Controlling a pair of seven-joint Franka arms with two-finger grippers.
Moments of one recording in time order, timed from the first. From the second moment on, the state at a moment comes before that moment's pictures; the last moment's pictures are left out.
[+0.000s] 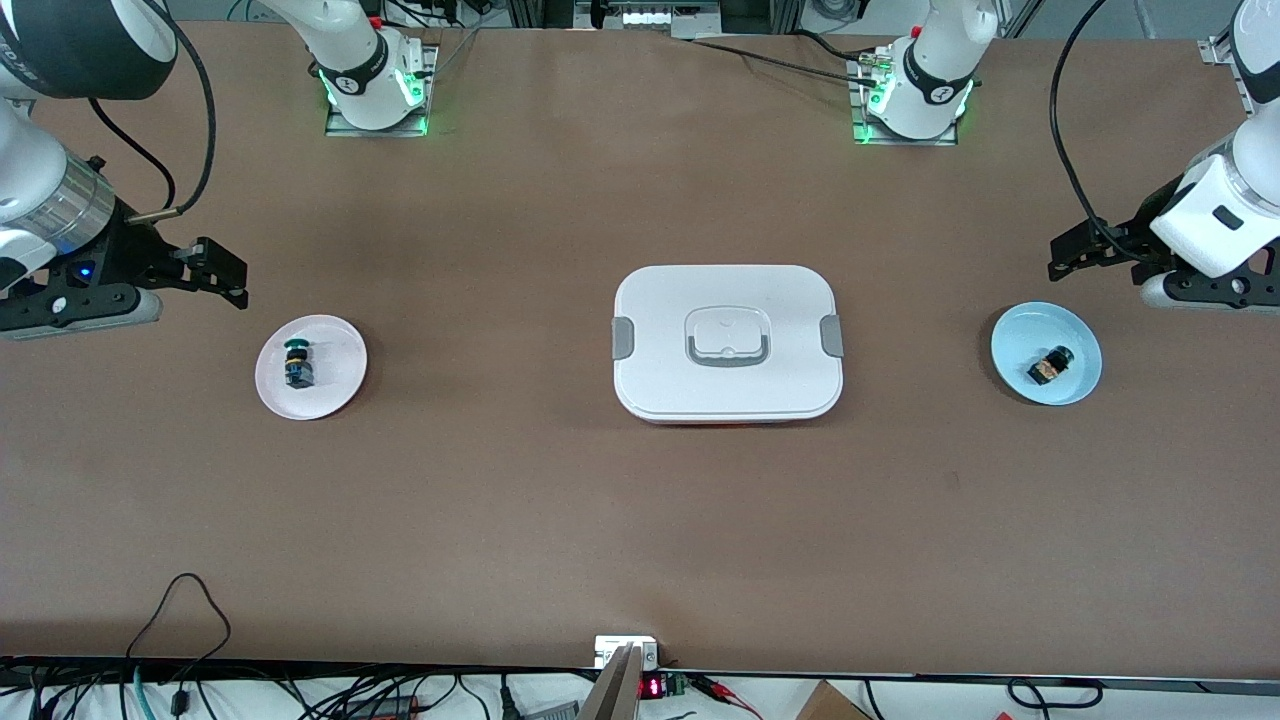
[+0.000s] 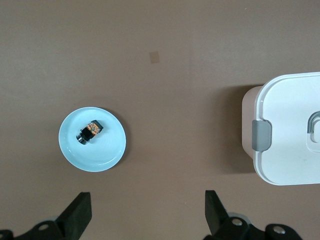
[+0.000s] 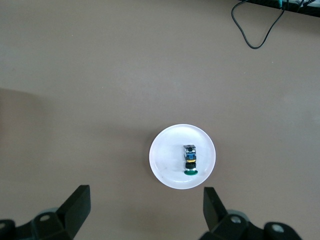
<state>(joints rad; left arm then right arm) 0.01 0.02 -0.03 -1.69 -0.02 1.65 0.01 0.19 0.11 -0.09 -1.58 -0.01 1.76 -0.06</state>
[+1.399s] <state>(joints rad) 0.02 0.08 -0.02 -1.68 -0.02 1.64 0.01 0.19 0.11 -0.09 -1.58 -0.01 1.76 -0.06</state>
